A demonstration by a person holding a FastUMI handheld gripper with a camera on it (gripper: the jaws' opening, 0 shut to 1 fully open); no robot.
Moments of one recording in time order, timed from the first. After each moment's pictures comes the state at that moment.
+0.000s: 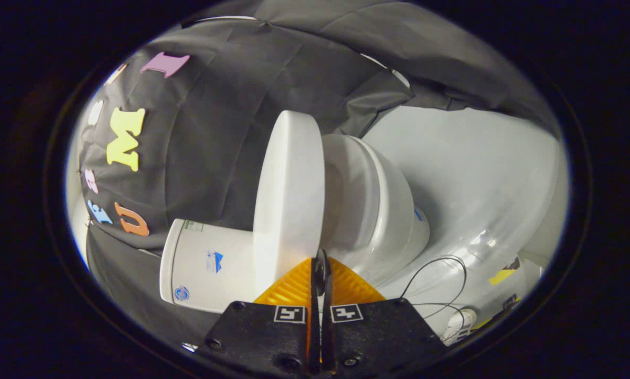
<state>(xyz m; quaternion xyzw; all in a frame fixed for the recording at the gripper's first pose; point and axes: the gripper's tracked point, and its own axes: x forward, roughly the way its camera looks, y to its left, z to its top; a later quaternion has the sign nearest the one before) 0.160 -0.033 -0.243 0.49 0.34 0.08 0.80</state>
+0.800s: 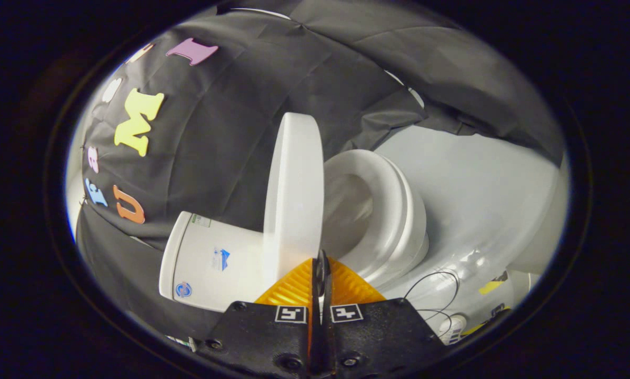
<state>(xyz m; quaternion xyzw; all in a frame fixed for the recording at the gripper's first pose) 0.156 -0.018 -0.187 0.44 0.32 0.07 0.83</state>
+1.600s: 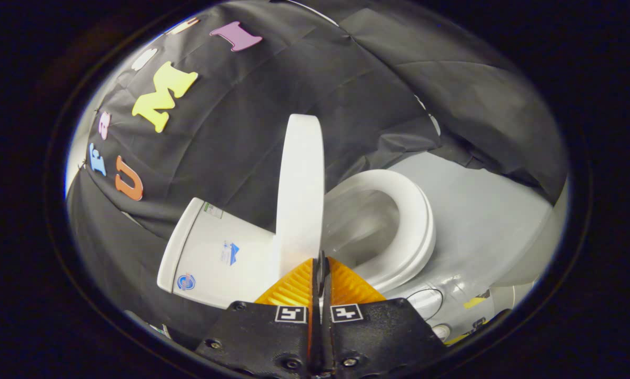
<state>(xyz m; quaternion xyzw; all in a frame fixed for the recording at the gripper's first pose) 0.148 0.017 -0.123 0.37 0.30 0.07 0.87</state>
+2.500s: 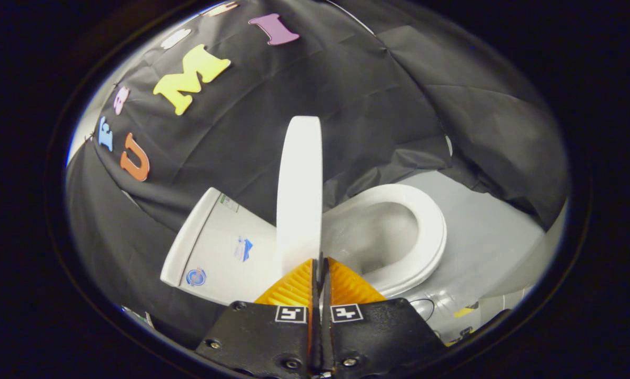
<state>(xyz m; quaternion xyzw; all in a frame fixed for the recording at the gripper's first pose) 0.142 0.061 -0.071 0.31 0.29 0.08 0.90</state>
